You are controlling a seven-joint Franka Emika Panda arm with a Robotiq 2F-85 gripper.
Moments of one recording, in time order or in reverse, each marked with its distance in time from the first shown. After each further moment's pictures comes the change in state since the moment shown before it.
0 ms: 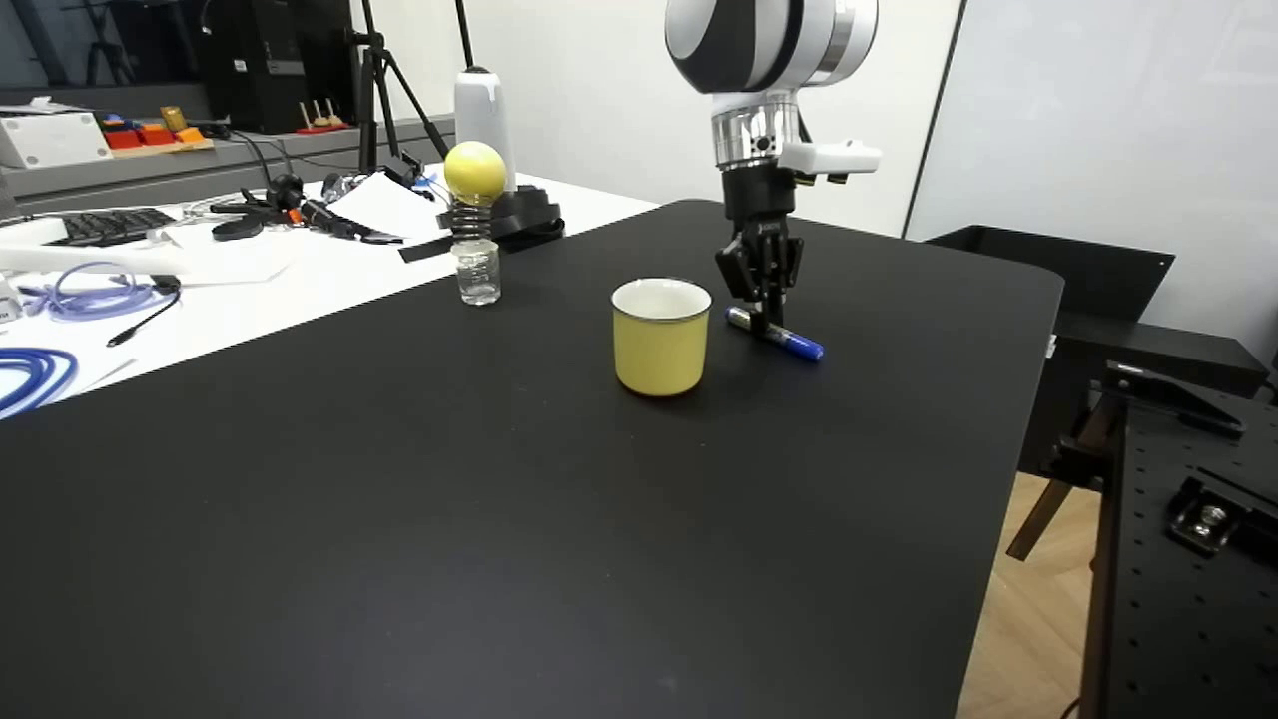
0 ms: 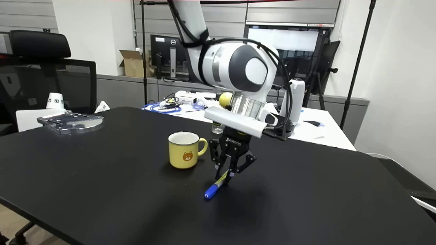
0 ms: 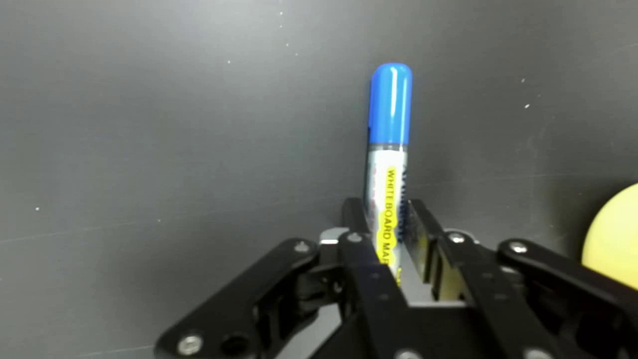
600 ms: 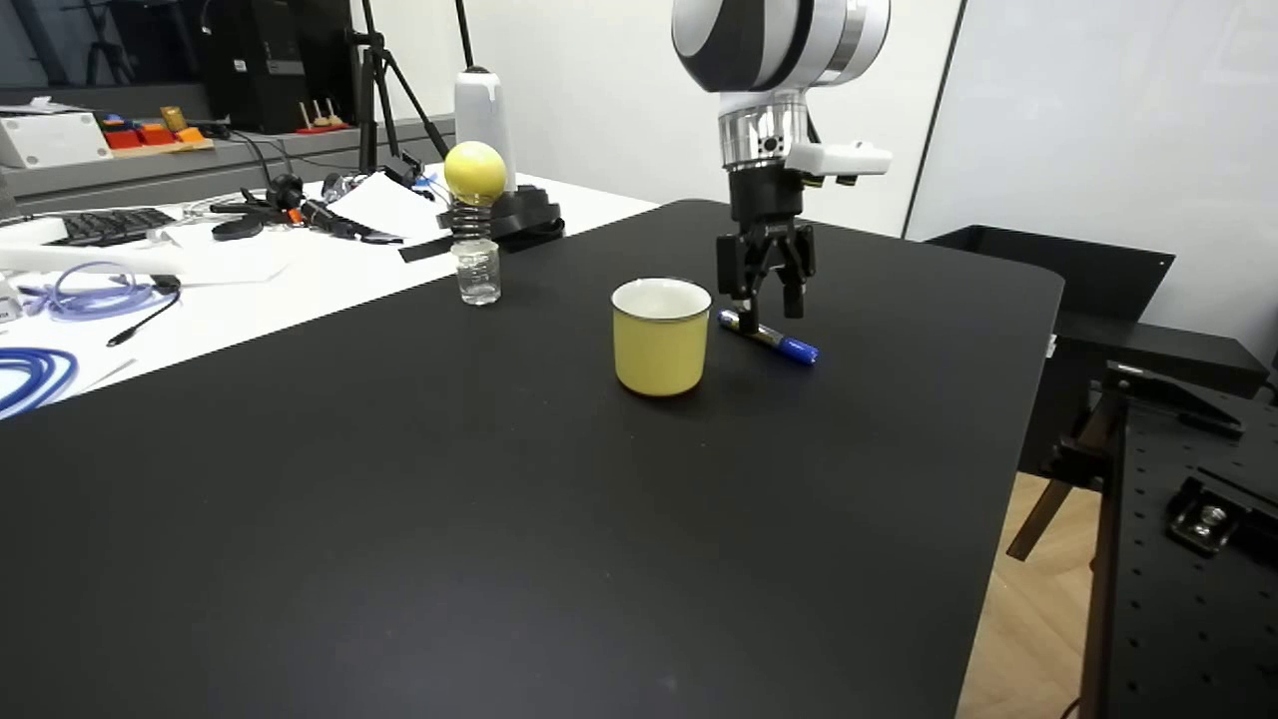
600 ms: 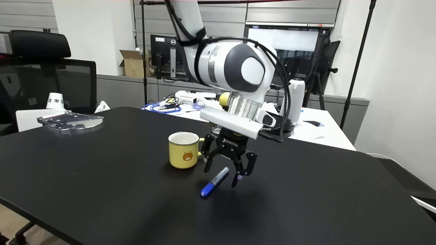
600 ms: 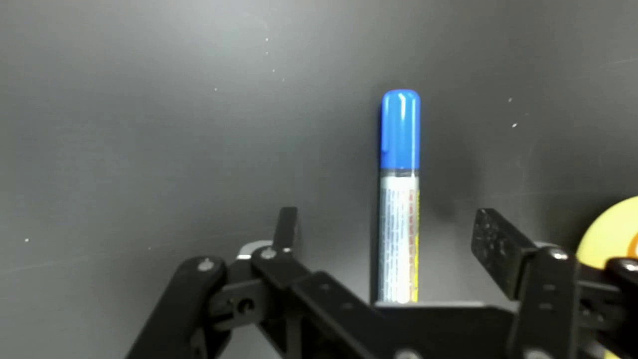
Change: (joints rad) arm 0.008 -0.024 -0.006 -0.046 0.016 0.020 0.005
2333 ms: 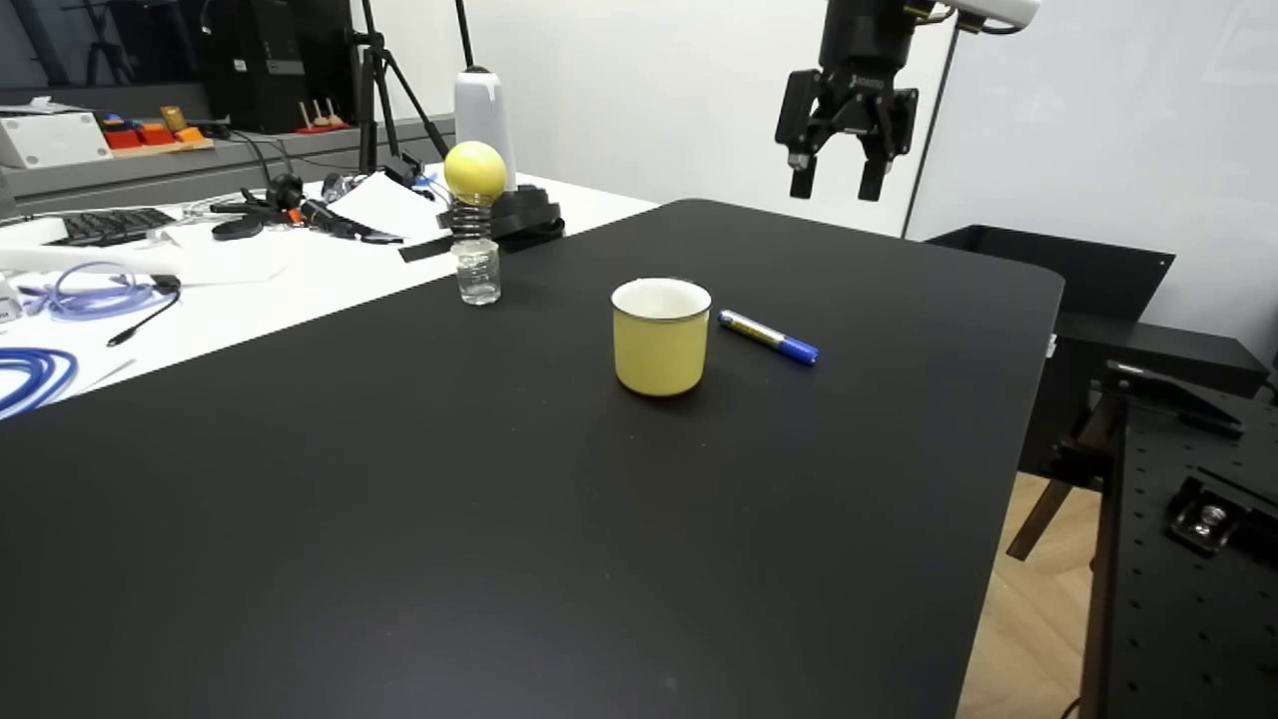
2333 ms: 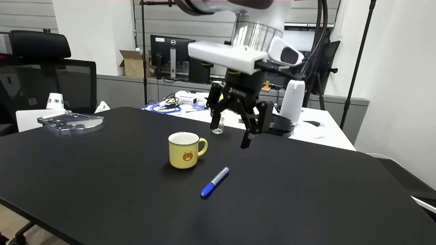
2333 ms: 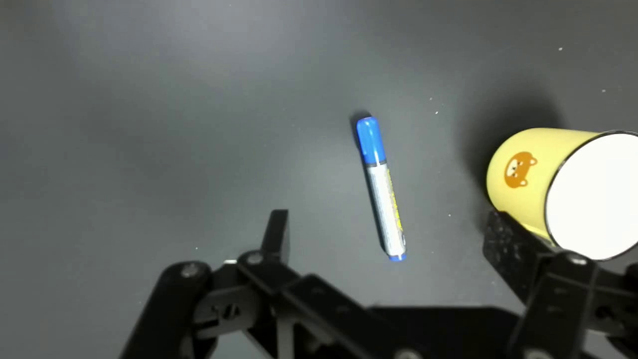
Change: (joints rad) arm 0.065 -0.450 -0.164 -0.292 0.059 0.026 0.141
